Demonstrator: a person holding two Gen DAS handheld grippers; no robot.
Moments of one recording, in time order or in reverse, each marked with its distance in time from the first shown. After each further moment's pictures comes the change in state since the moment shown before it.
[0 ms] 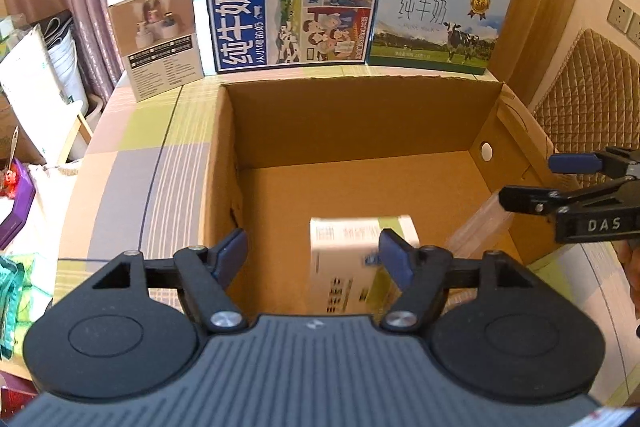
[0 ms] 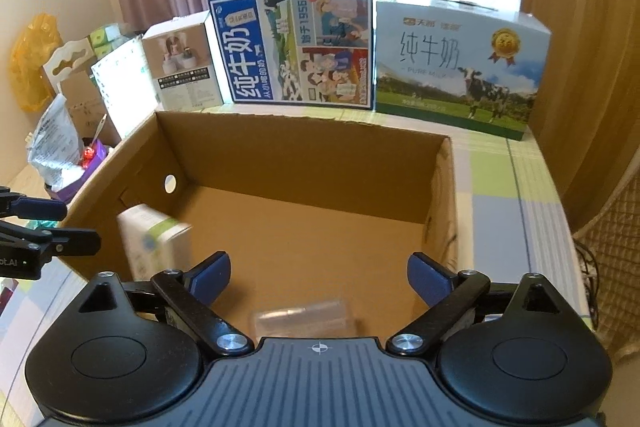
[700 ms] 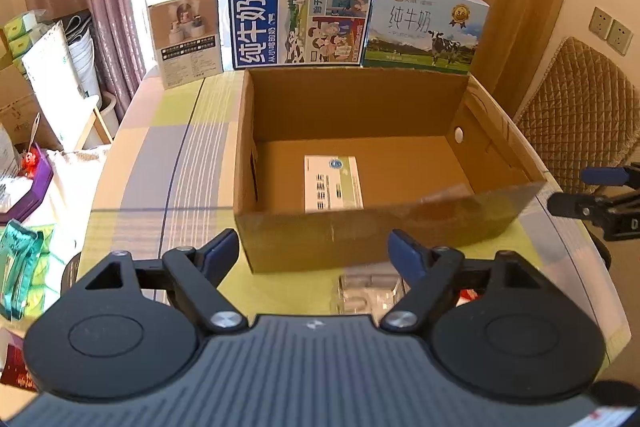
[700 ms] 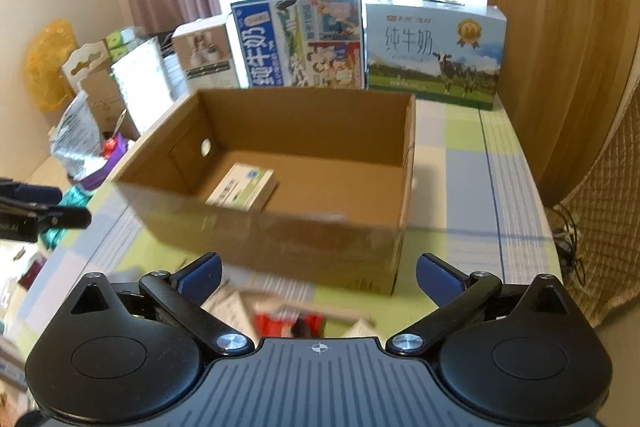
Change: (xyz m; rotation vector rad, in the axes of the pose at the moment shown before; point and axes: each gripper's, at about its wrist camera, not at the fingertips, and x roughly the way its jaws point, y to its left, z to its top) left arm -0.090 -0.005 -0.058 -0.027 -0.037 0.007; right arm -0.108 0.013 -0.070 0.016 0.006 0.021
